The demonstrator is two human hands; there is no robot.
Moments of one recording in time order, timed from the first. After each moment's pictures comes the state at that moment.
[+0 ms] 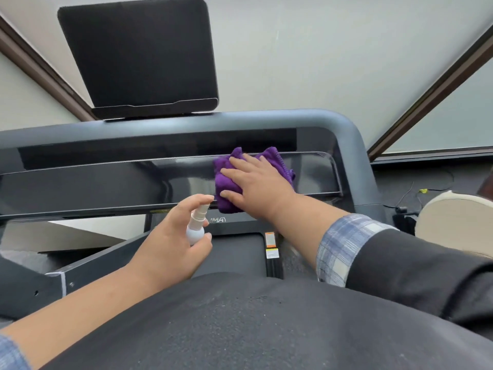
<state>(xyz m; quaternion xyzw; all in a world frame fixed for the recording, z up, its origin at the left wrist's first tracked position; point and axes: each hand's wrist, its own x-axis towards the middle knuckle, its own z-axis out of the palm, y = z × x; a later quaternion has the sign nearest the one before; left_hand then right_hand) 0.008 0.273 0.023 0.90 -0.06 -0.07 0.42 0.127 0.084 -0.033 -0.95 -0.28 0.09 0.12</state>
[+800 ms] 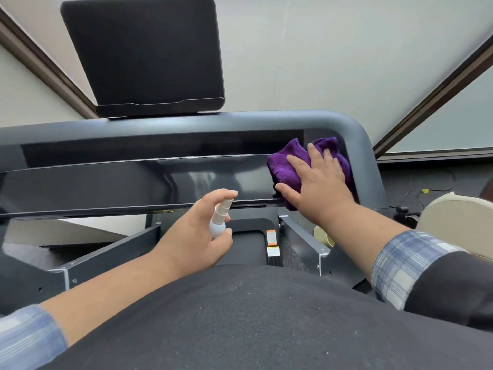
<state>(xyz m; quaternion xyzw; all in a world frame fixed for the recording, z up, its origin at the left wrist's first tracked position) 0.030 0.263 0.015 0.89 -0.09 -0.10 0.42 0.121 0.002 -0.033 -0.99 -0.06 0.10 0.06</state>
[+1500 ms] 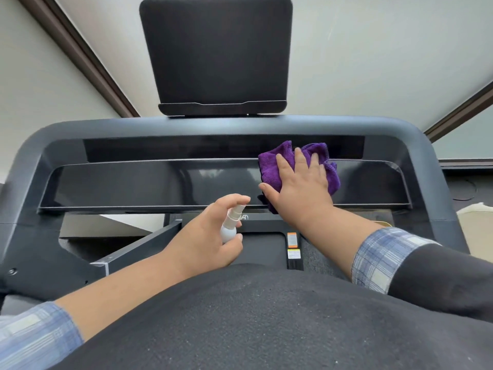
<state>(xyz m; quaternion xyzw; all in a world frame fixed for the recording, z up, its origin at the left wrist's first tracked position) 0.027 0.372 0.019 0.88 -0.10 -0.13 0.45 0.121 0.168 -0.029 -0.99 -0.05 0.12 0.04</state>
